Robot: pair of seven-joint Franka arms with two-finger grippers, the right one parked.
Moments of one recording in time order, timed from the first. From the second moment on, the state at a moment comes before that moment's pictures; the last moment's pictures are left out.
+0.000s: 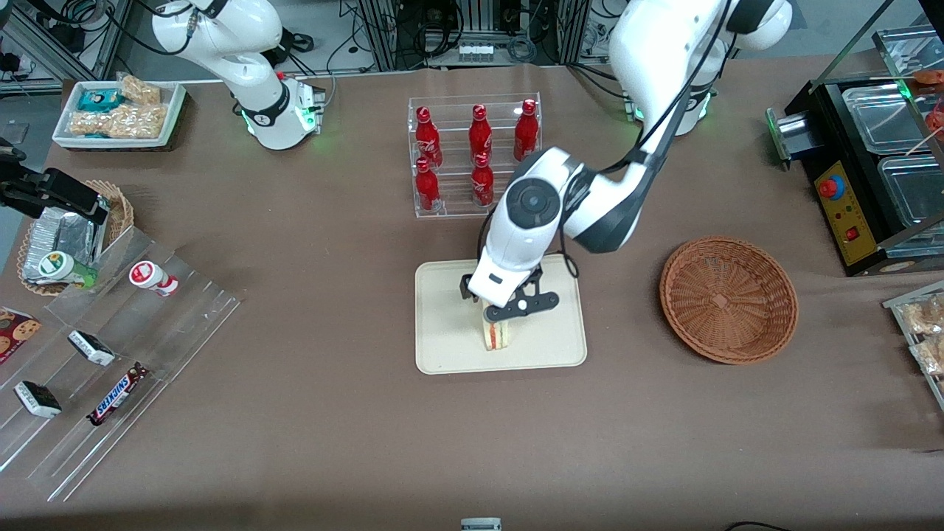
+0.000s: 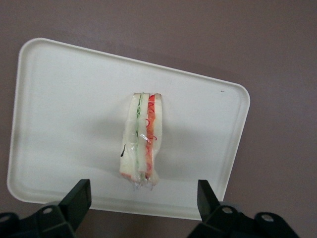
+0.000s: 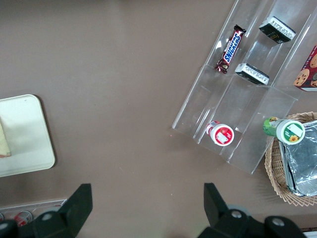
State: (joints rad) arm -0.68 0.55 0.01 -1.46 -0.10 2.10 -0.88
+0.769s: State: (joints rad) arm -0.34 0.35 0.04 -1.54 0.00 1.90 -0.54
